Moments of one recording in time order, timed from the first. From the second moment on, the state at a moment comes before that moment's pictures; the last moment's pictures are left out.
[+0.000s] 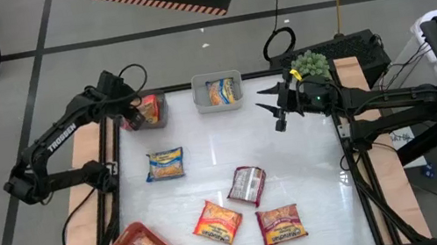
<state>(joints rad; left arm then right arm) 1.01 1.11 0.86 -0.80 0.01 0.31 -0.26 0.97 0.66 0.08 0.15 -0.36</state>
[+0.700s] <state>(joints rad) 1.02 1.11 0.86 -0.68 -0.15 0.27 -0.26 0.97 0.66 0.08 0.10 -0.36</state>
